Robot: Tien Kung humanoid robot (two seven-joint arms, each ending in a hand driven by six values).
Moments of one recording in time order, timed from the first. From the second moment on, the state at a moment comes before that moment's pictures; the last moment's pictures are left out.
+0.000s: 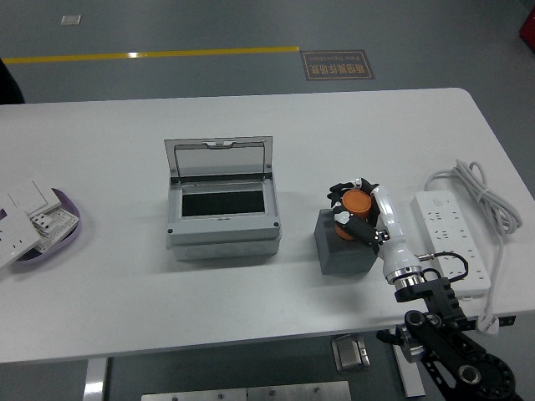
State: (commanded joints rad) left arm 0.02 0.09 -1.34 -0.19 1.37 -0.03 0.30; right arm 0.06 -0.10 1.09 1.31 -1.28 -0.29 0.44
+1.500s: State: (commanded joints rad) left arm 0.02 0.10 -1.37 -0.20 1.41 -0.03 0.33; right arm 0.58 -0.02 0.65 1.34 -2.12 -0.03 -0.19
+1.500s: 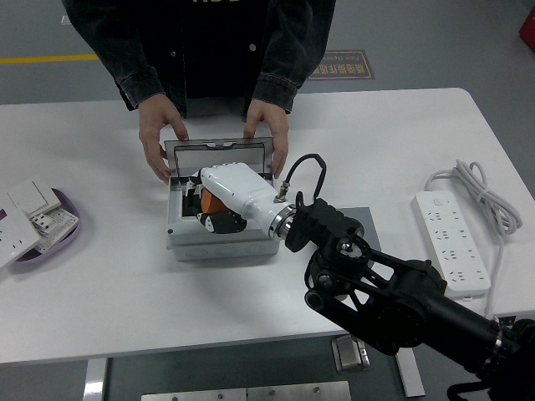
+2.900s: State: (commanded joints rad) left arm 0.02 0.10 -1.36 -0.19 1.41 -0.04 0.32; right arm 0.54 -0.03 0.64 1.33 -1.95 -0.17 -0.08
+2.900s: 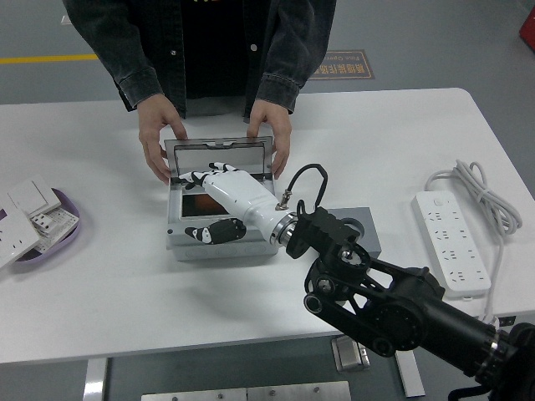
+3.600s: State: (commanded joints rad) left arm 0.01 0.10 -1.37 -0.19 1.43 -0.04 0.32; right arm 0.78 -0.11 0.64 1.12 -1.63 -0.25 0.00
